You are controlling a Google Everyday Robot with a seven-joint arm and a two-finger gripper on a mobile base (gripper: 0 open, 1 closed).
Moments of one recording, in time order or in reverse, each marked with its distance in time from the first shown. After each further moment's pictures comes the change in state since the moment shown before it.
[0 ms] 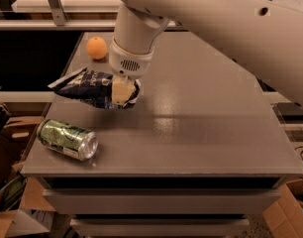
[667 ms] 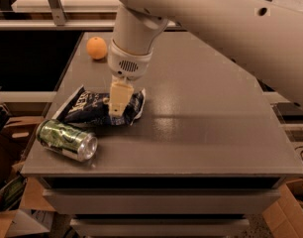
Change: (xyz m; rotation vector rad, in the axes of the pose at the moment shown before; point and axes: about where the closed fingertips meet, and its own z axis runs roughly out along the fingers) arm -0.002 0.003 0.002 -0.012 -0.006 0.020
